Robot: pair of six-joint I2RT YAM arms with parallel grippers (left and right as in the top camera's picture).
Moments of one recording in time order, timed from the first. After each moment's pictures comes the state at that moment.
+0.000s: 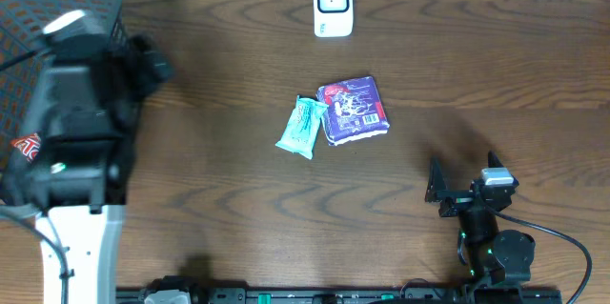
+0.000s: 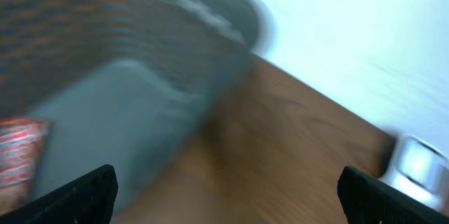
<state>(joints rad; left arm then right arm) 0.09 1.13 1.32 -0.75 -0.27 -0.45 0.02 0.01 0.01 -0.07 -0.07 0.03</state>
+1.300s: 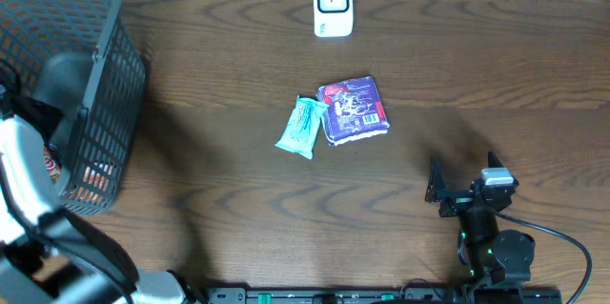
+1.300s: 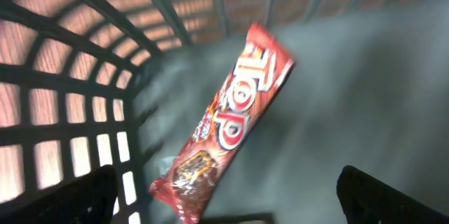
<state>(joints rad) 0.65 1.67 1.32 -0.81 -0.34 -0.49 0.02 0.01 0.01 -0.07 -0.07 0.03</state>
